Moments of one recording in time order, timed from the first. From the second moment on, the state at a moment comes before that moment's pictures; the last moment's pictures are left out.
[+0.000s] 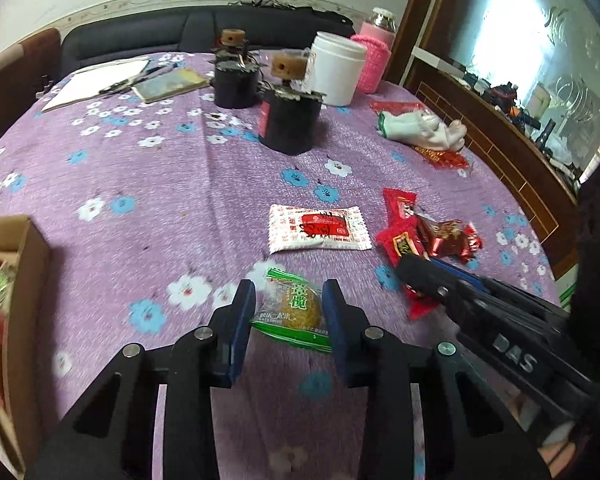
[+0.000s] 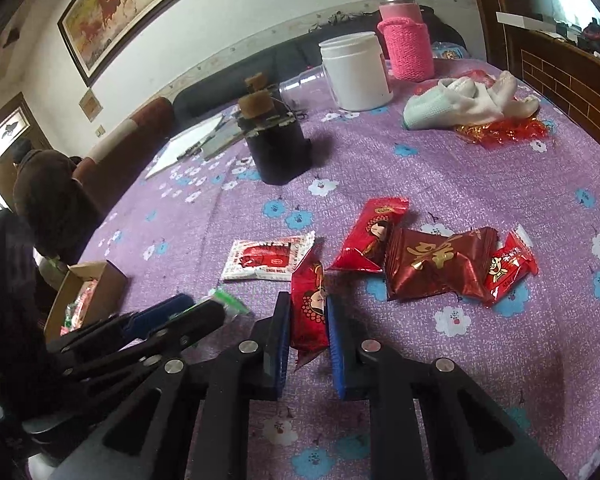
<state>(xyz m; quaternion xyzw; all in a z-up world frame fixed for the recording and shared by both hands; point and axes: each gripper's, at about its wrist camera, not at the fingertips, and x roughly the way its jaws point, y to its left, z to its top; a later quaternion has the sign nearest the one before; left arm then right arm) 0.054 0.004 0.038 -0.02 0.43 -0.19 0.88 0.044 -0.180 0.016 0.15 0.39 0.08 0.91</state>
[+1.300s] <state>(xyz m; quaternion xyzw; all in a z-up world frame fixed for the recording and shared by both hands) -0.081 0.296 0.045 -0.17 0.39 0.03 0.90 -0.031 0.065 0.051 0.03 0.42 0.28 0.86</state>
